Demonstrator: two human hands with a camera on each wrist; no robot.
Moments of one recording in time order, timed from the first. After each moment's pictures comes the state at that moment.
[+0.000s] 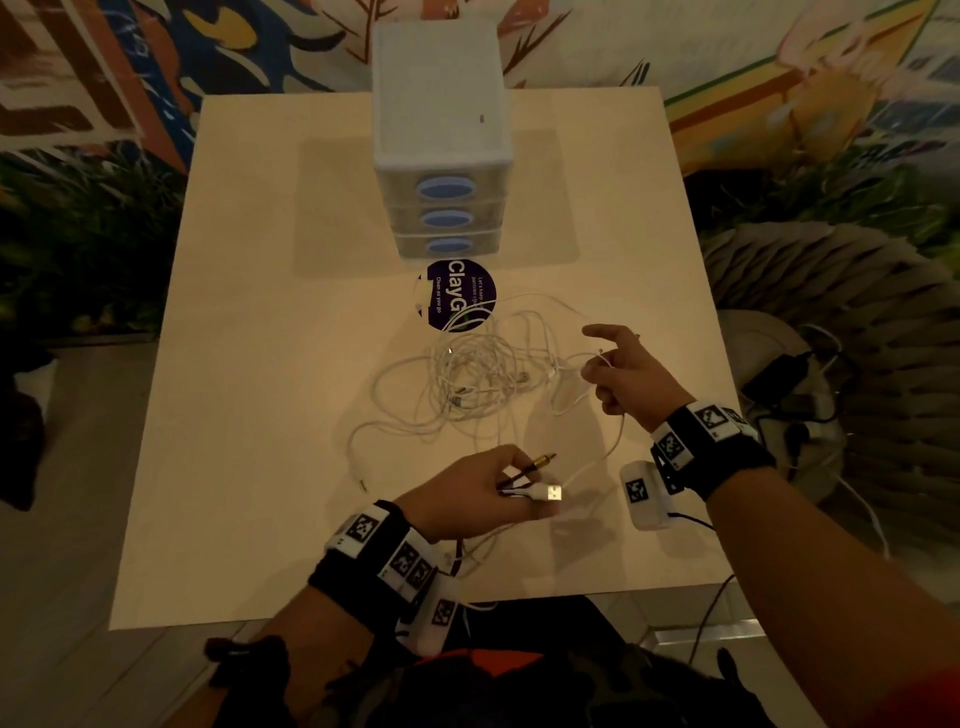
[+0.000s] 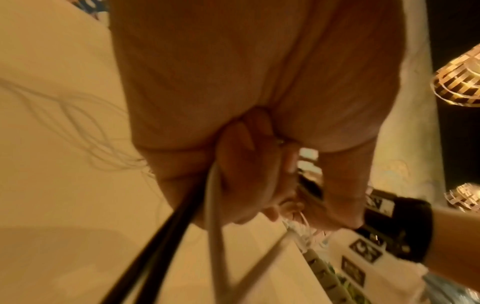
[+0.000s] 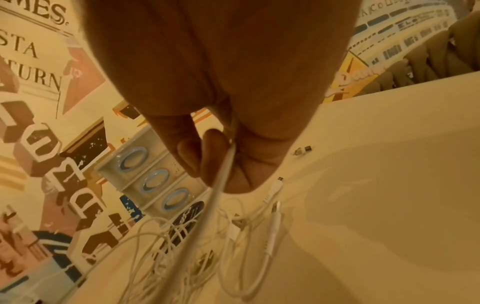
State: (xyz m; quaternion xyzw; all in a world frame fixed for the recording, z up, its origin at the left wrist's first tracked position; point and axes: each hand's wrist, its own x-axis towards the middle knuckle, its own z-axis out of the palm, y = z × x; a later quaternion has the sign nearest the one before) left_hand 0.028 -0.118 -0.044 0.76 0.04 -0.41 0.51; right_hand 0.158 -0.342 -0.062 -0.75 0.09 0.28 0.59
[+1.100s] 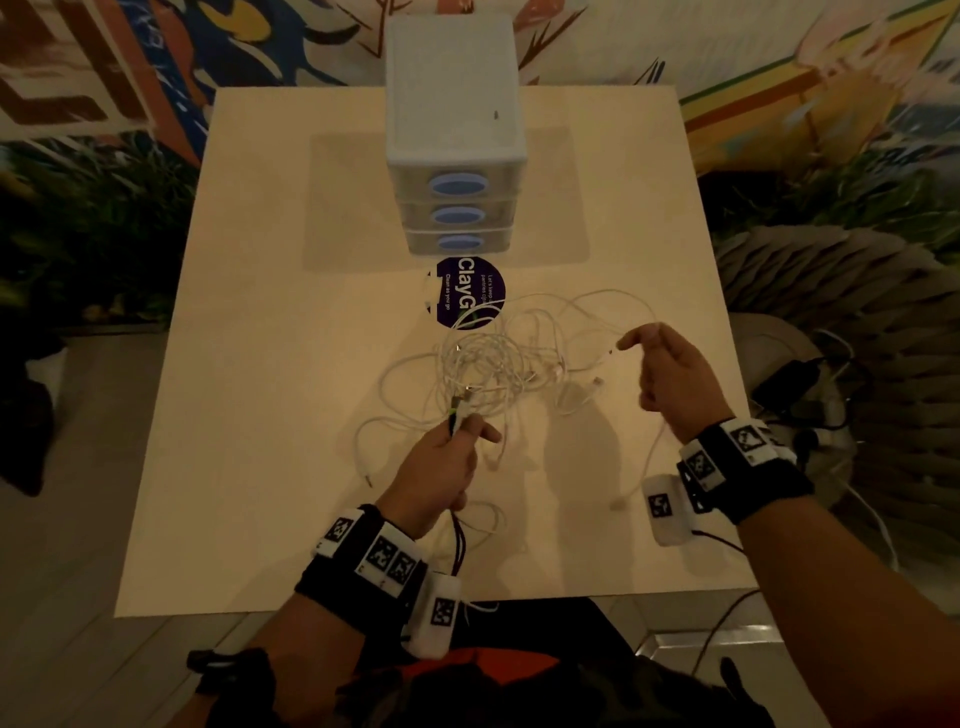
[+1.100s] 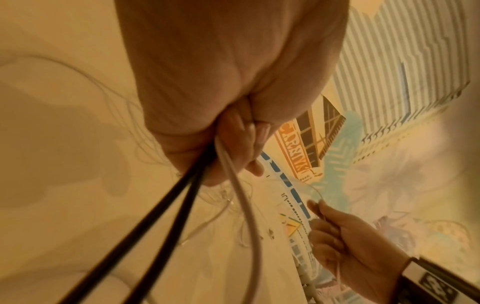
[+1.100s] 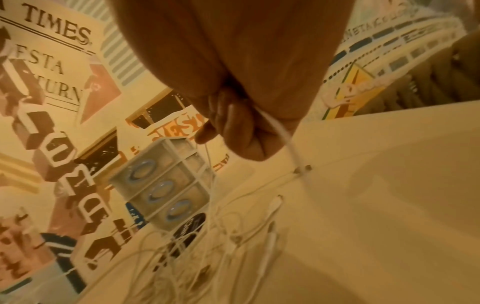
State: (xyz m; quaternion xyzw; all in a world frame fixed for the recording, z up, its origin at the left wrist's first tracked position) left_hand 0.027 -0.103 -0.054 0.62 0.30 -0.23 0.69; right_hand 0.151 -0.358 -0.051 -0.79 0.08 0.15 0.59
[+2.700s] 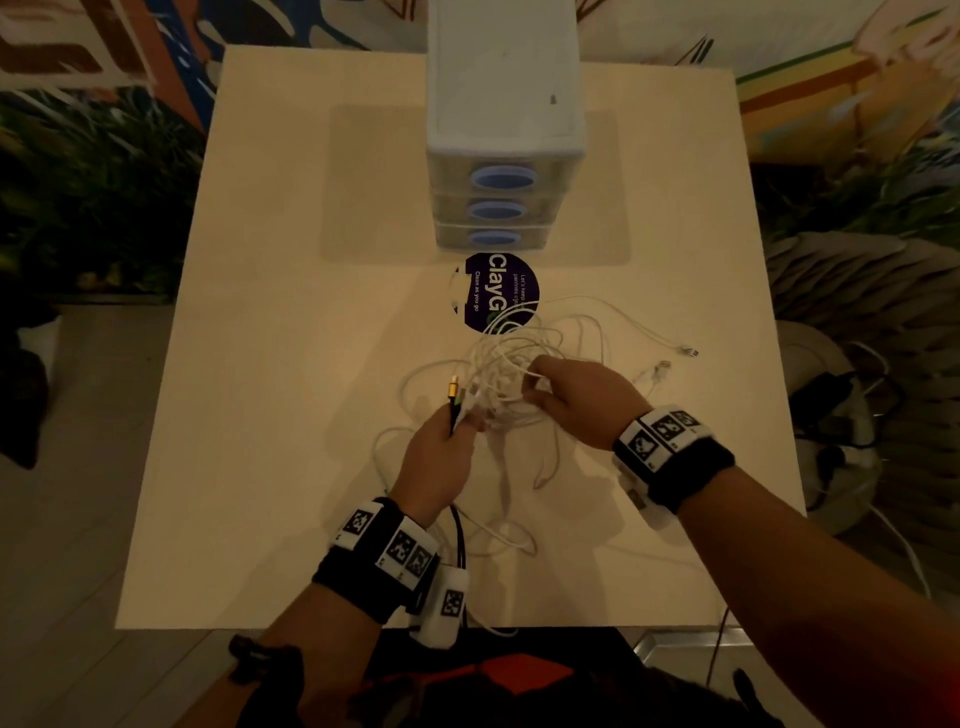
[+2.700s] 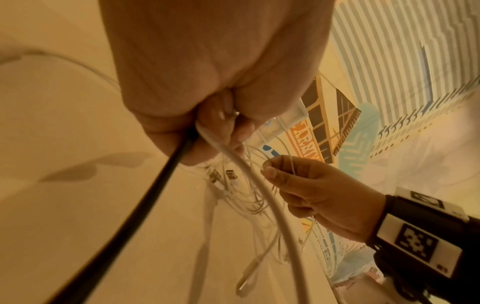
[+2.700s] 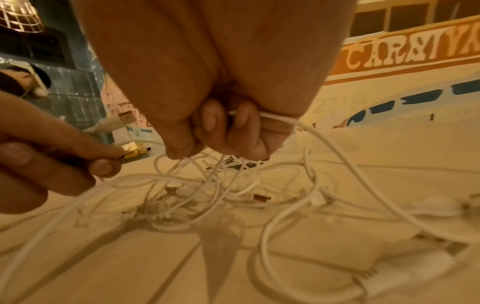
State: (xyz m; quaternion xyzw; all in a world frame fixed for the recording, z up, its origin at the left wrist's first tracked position) left_hand 0.049 -0.069 -0.099 0.72 0.32 -0.15 0.60; right_hand 0.167 -0.249 -0.072 -0.90 -0.28 0.27 0.19
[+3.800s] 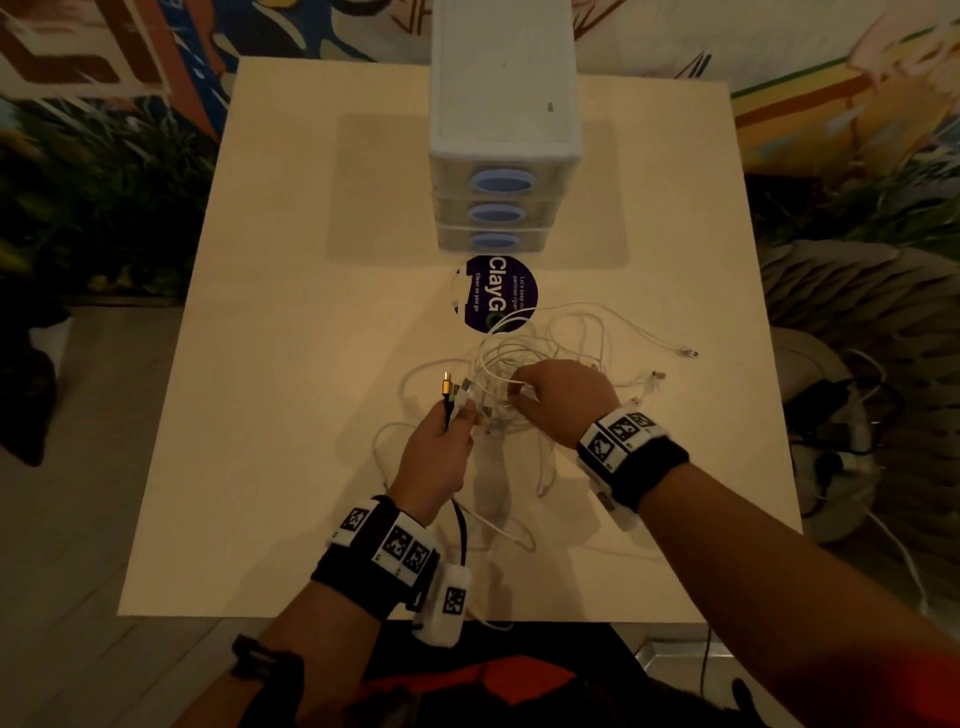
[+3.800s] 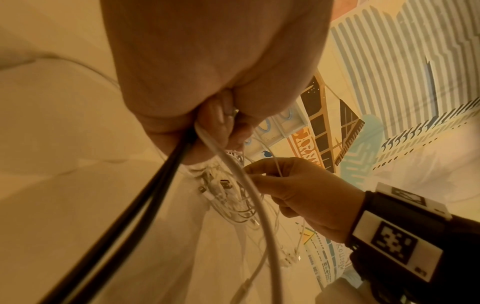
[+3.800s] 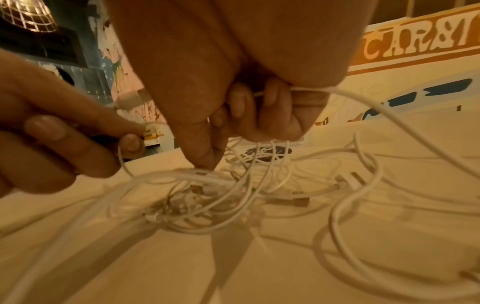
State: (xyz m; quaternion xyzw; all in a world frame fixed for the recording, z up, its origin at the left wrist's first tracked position) left_hand 0.045 -0.075 -0.082 0.65 0.35 -0.13 0.66; right_hand 0.157 -0.229 -0.077 -0.93 -0.25 0.23 0.12
